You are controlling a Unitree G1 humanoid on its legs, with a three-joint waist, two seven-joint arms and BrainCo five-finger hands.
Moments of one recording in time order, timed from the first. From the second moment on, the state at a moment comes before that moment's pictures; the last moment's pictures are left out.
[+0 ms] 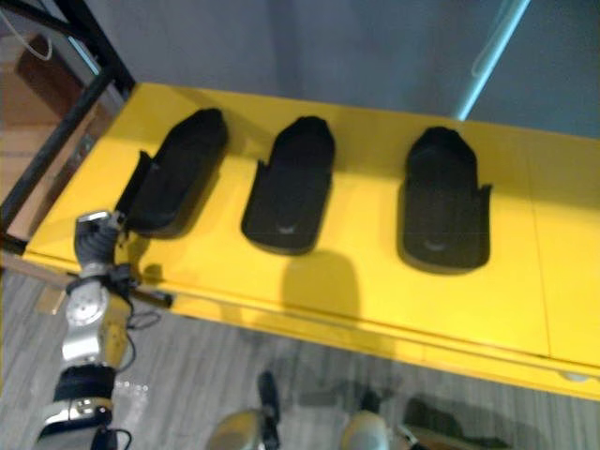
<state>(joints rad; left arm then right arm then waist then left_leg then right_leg) -0.33 0.39 0.23 0.38 -0.43 -0.20 0.12 0.06 -0.09 -0.66 1.04 0.18 0.29 0.15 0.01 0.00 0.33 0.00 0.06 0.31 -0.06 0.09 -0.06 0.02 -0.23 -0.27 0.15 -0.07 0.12</state>
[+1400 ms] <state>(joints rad) 0.12 0.21 0.26 -0.06 -0.34 -0.21 0.22 0.08 -0.06 -0.63 1.06 0.20 0.28 0.06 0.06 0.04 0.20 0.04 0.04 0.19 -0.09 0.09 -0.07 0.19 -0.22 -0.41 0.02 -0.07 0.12</state>
